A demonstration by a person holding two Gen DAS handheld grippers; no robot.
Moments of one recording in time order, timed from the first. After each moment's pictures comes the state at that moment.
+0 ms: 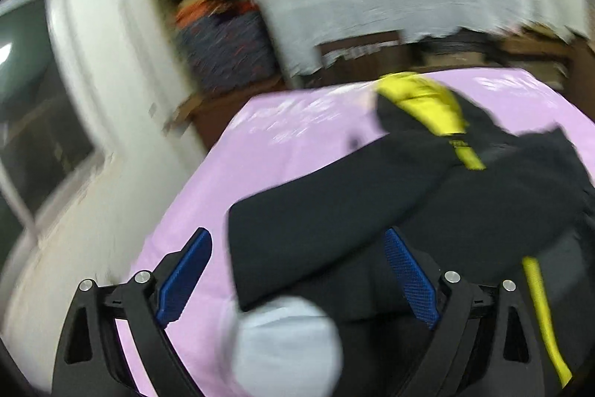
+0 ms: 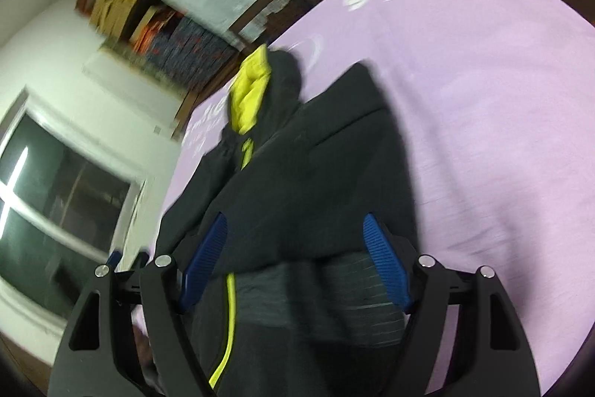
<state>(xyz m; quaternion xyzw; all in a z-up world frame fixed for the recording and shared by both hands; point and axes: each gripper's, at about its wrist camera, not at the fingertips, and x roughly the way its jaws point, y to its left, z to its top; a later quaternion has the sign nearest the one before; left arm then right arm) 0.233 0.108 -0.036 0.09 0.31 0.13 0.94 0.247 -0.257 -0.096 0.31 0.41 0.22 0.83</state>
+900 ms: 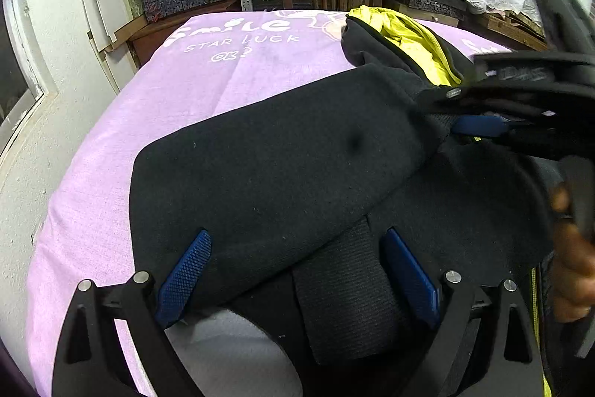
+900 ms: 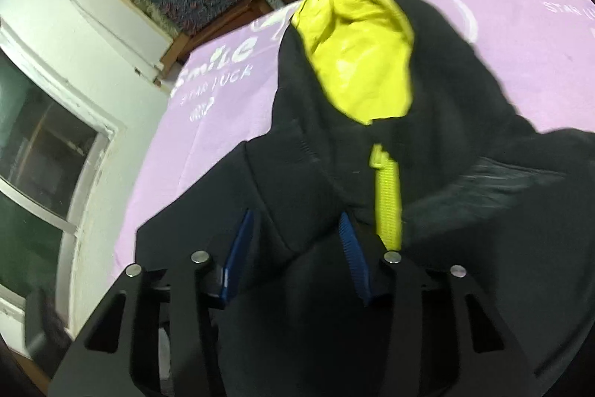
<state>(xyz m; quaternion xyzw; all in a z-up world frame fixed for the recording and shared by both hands) 0.293 0.117 -0.084 0.01 0.44 0.02 0.90 0.377 -0.066 -0.092 0.20 0.47 0.21 0.83</state>
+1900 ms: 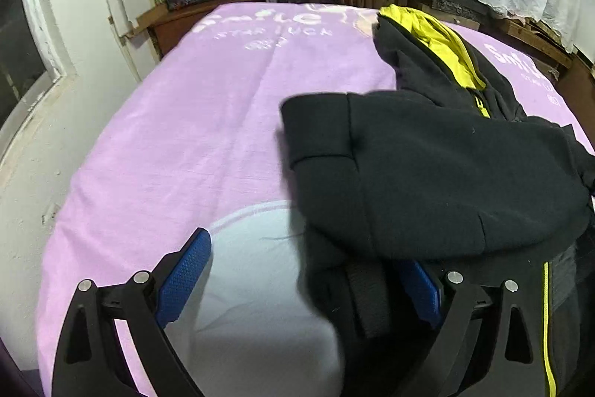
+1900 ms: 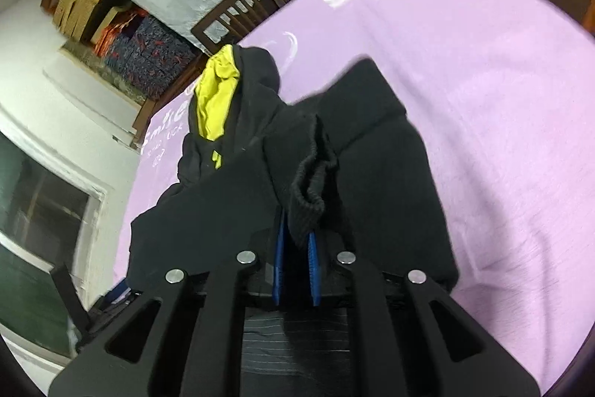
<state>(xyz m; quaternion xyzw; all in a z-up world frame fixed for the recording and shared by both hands) 0.270 0.140 -0.074 0.00 0.44 0.06 0.90 0.276 -0.227 -0.091 0.28 0.41 0.12 0.86</state>
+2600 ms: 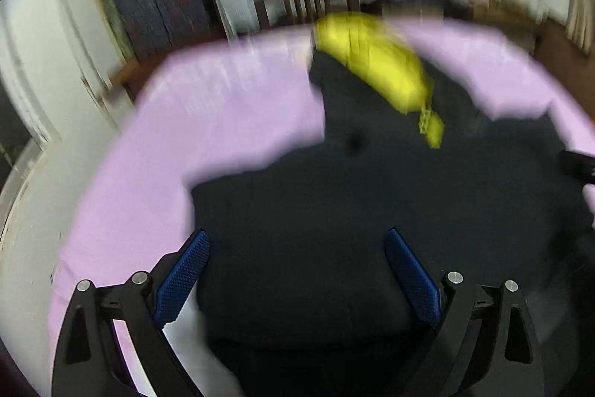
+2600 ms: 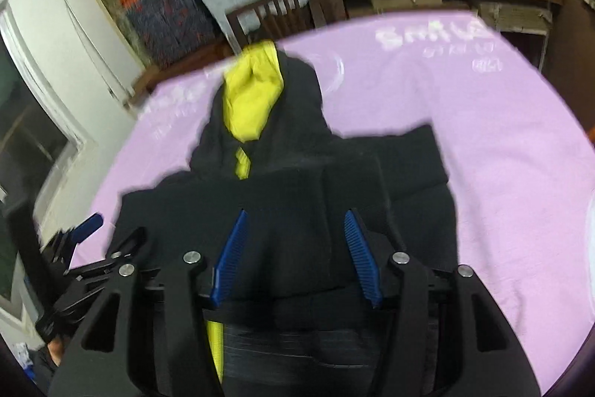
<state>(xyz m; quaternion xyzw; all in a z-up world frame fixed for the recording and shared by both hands) 0.314 0.068 -0.078 0.09 0.43 0.02 0.90 0.290 -0.184 -0.076 0.15 0.42 0.13 0.89</state>
